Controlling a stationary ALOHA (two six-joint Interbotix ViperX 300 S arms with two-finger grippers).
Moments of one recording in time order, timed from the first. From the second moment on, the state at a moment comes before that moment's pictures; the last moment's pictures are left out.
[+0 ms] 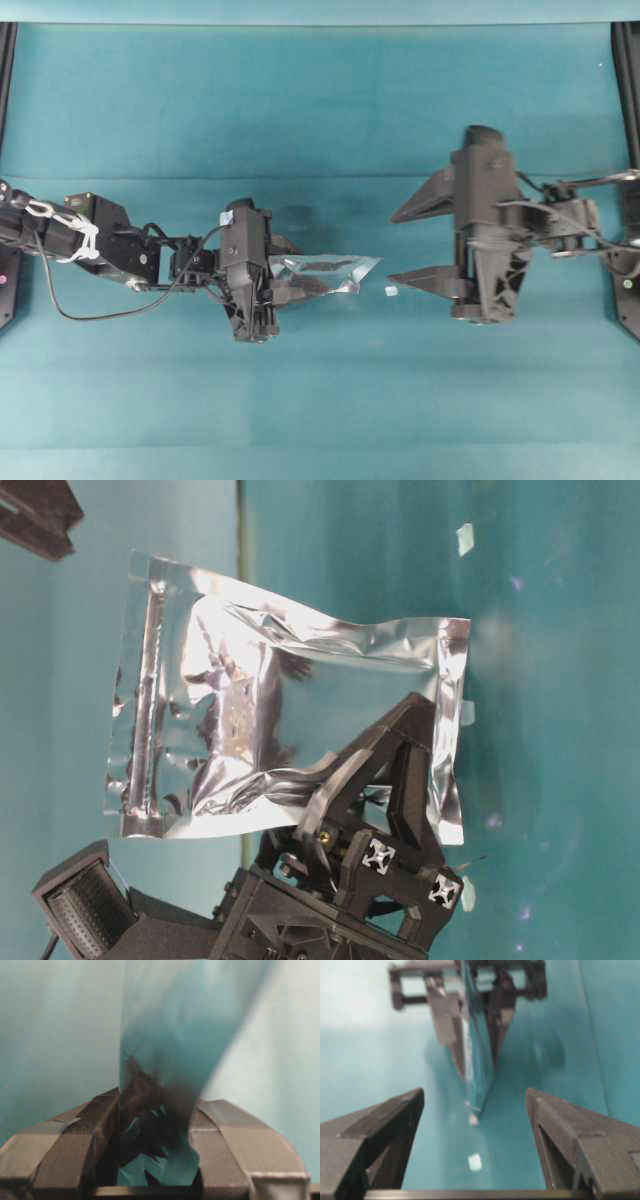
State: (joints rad) left arm 0.00 0.32 0.78 0.02 -0.72 -0.11; right arm 0.04 -0.41 0.73 -0.17 0.32 0.24
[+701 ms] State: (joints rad) left arm 0.00 0.32 0.78 0.02 -0.72 -0.11; right arm 0.04 -0.48 0.81 -0.17 0.28 0.24
